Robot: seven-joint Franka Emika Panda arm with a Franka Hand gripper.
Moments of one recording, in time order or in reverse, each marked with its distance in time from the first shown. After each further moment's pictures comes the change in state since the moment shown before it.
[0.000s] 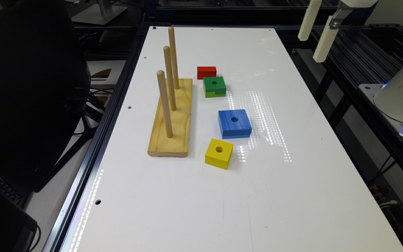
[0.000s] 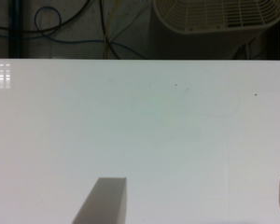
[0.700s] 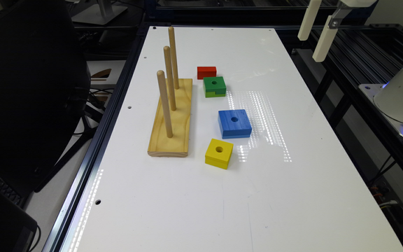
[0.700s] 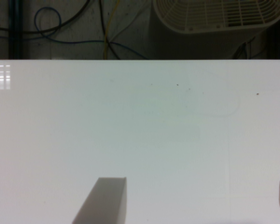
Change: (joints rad) arm -0.017 0.000 0.000 0.000 -0.001 0.000 -0.005
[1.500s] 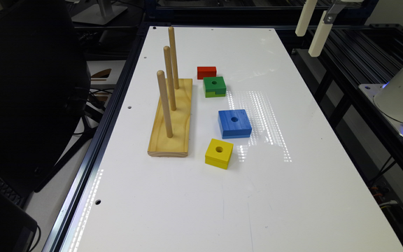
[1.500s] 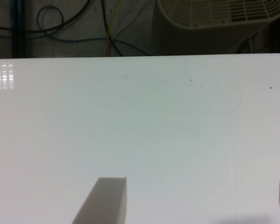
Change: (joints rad) arm -0.048 0.000 0.000 0.006 -0.003 0.010 -0.031
